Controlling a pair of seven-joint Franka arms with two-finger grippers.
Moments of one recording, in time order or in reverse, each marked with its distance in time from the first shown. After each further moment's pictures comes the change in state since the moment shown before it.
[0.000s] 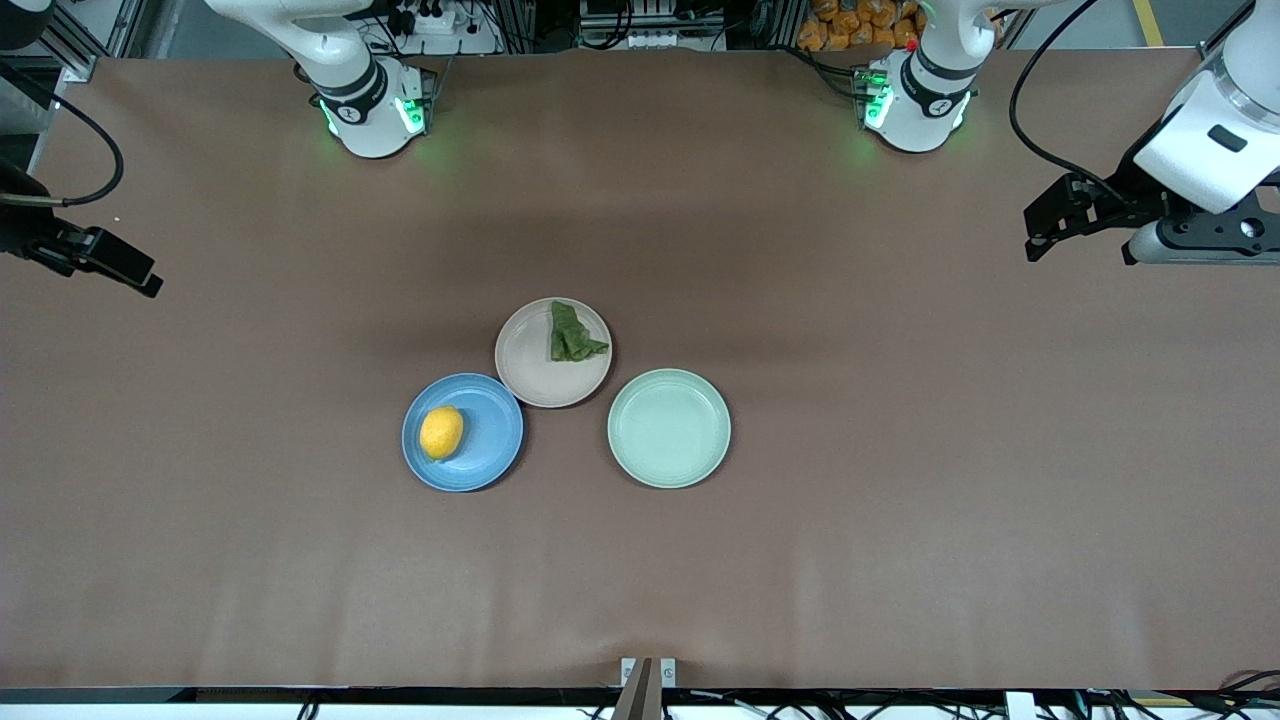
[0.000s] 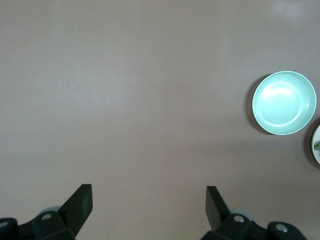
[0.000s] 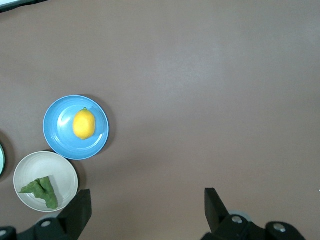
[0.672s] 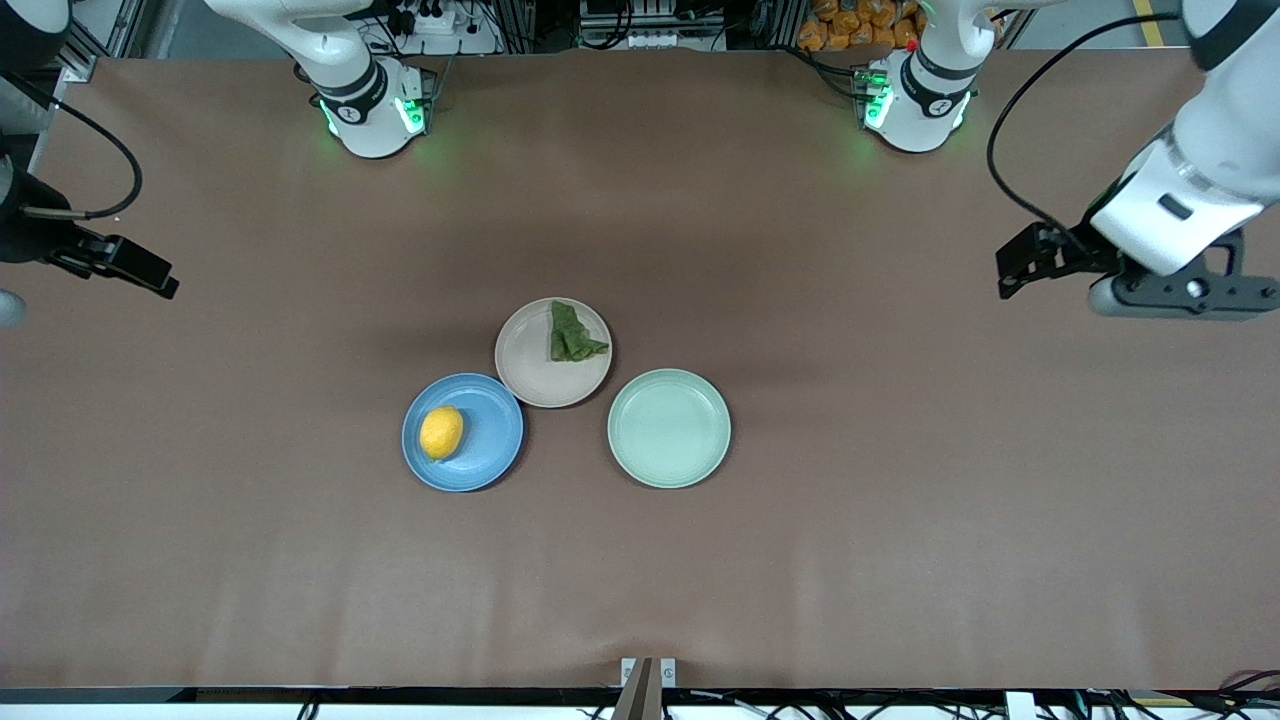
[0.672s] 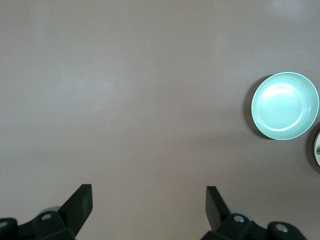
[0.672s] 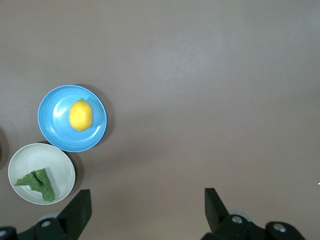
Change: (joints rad) left arm -0.009 0.089 -0.015 -0.002 0.000 0.070 0.000; right arm 0.008 0.026 0.005 -0.001 0.002 -0.021 0.000
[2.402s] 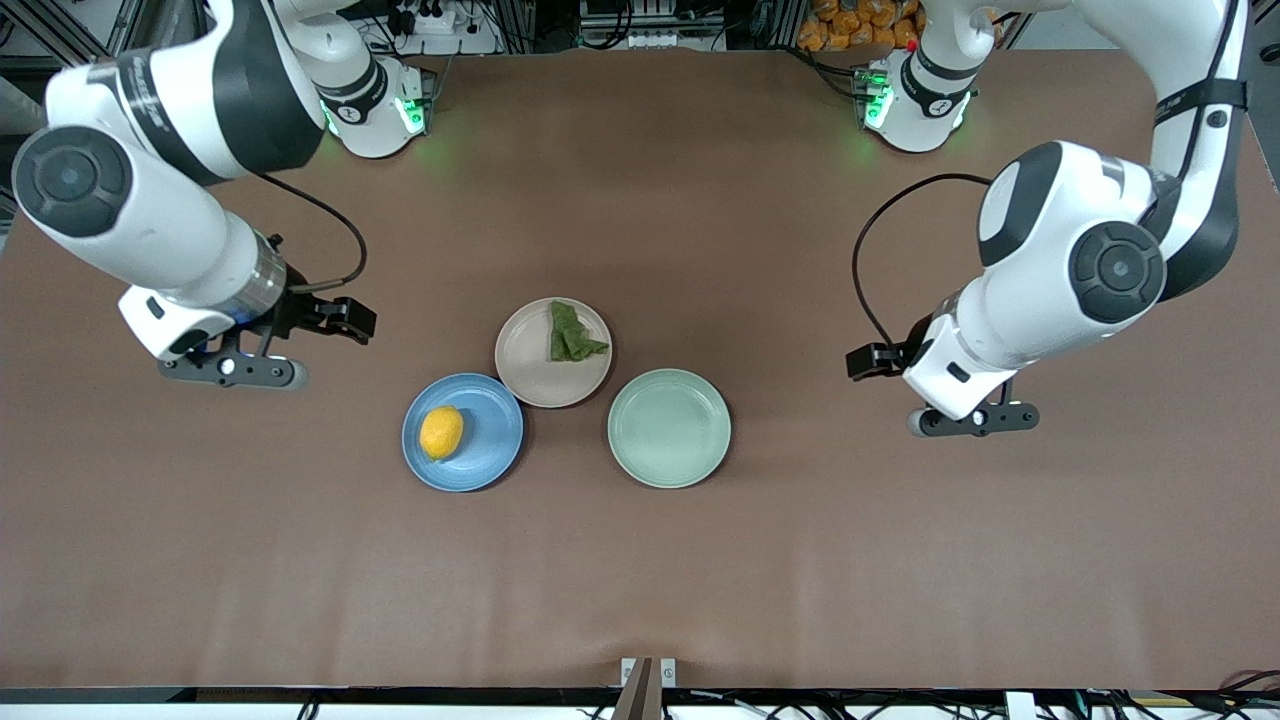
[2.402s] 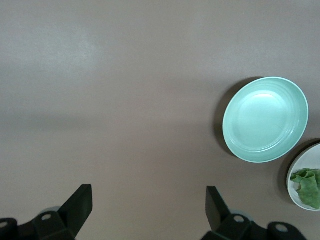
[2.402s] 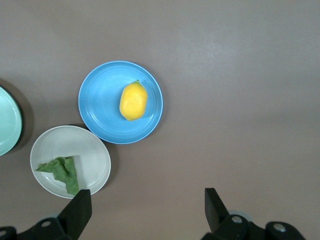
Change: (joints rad) left arm -0.126 0.271 -0.008 -0.002 -0.069 0.167 -0.254; right arm 0.243 0.186 0.009 0.001 0.019 0.118 0.083
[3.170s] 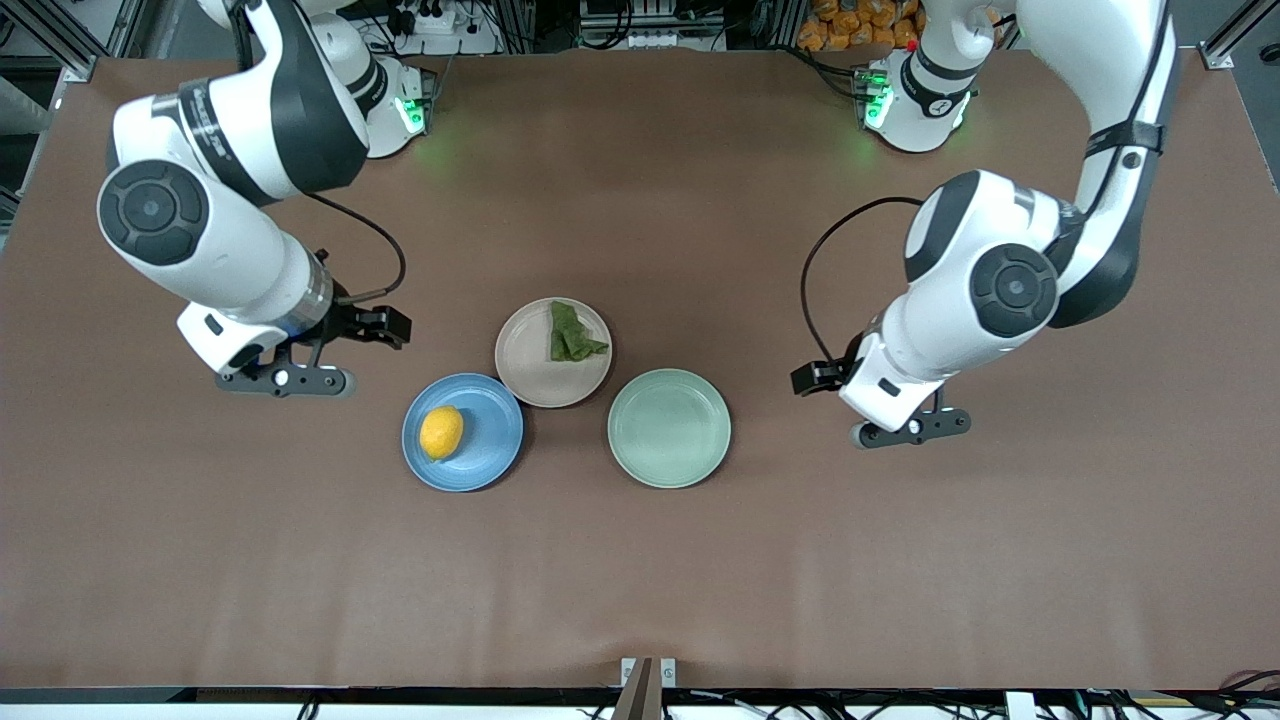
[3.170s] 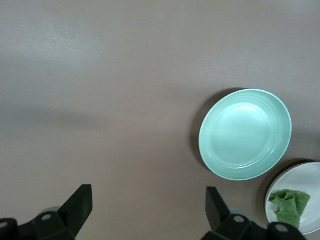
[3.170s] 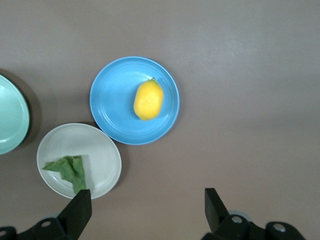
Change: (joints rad) left arm -0.084 0.070 0.000 0.000 0.000 0.119 -0.165; right arm 0.042 0.046 -0.007 -0.004 0.033 0.055 0.005
